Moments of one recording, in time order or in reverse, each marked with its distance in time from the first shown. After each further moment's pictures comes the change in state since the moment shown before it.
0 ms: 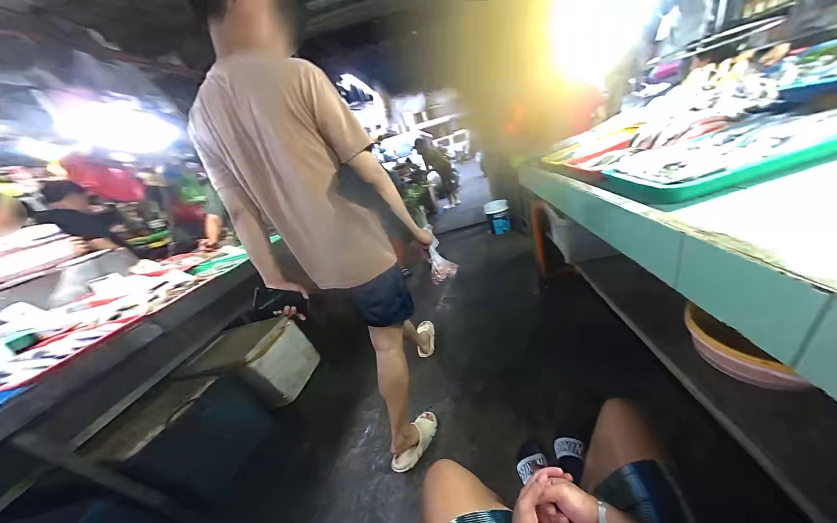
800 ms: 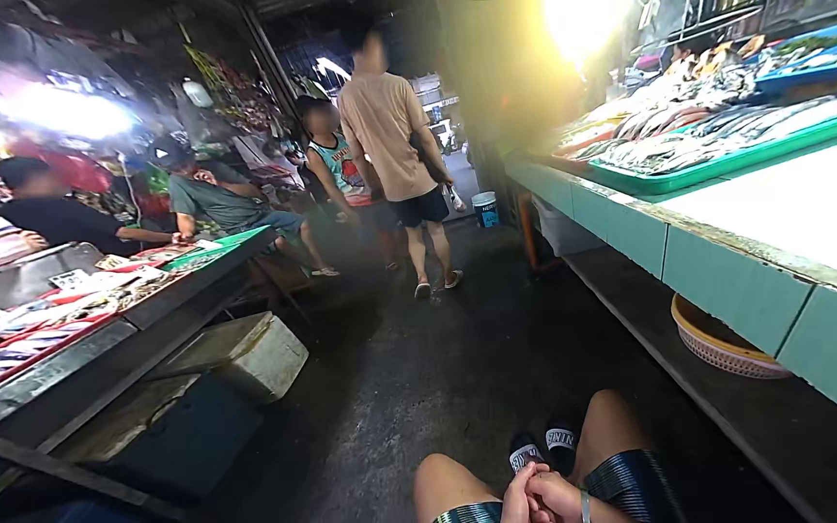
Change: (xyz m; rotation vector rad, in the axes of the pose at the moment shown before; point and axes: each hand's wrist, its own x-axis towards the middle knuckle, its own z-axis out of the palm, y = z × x) left_hand 0.026 -0.015 -0.024 -0.106 0.175 -0.246; right_hand 0.097 0.093 -0.038 0.049 0.189 0.148
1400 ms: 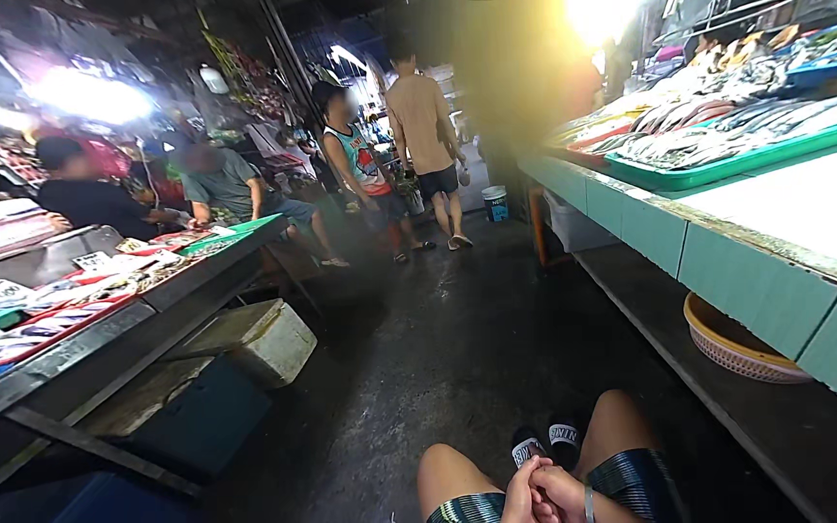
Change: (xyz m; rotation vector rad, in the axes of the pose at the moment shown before) left_hand -0.017 0.013 0.015 0.064 0.088 -0.033; right_hand 0.000 0.000 -0.004 -0.068 -0.010 0.003
